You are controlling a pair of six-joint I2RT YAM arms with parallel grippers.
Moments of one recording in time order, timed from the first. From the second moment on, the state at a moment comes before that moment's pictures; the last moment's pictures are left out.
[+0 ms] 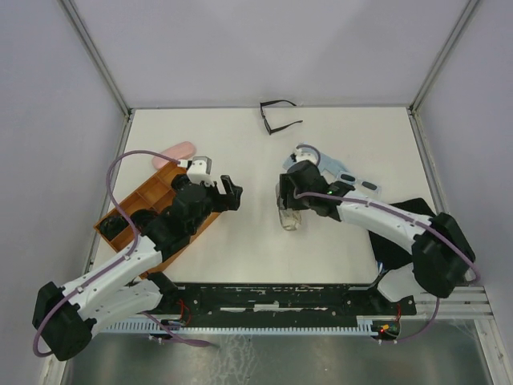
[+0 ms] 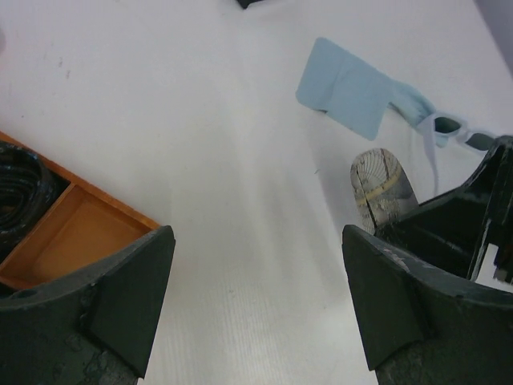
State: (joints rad) left arm -0.71 0.93 0.63 -0.08 -0.36 -0.45; right arm 0.80 1.51 1.00 -0.39 0.27 0.61
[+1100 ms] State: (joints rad) left arm -0.71 0.80 0.63 0.53 0.45 -0.46; right arm 0.51 0.96 0.84 0.49 -0.73 0.56
